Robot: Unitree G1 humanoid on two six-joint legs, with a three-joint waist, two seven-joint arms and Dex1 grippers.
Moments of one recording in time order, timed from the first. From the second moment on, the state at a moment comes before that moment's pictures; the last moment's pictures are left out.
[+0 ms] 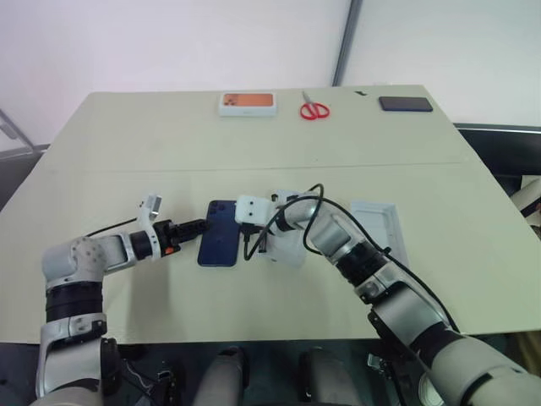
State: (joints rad) left arm -0.48 0.52 0.32 0.26 -0.65 1.24 -0.80; right arm -0.87 -0.16 0.52 0.46 -0.28 0.32 0.93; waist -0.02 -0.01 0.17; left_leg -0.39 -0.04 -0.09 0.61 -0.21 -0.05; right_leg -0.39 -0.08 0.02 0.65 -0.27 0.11
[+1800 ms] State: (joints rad) left arm -0.45 0.66 0.29 0.20 -0.70 1.30 -0.81; right arm -0.85 -0.14 0.52 0.43 -0.31 0.29 0.93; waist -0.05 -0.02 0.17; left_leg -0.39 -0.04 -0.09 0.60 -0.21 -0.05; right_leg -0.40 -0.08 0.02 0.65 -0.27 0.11
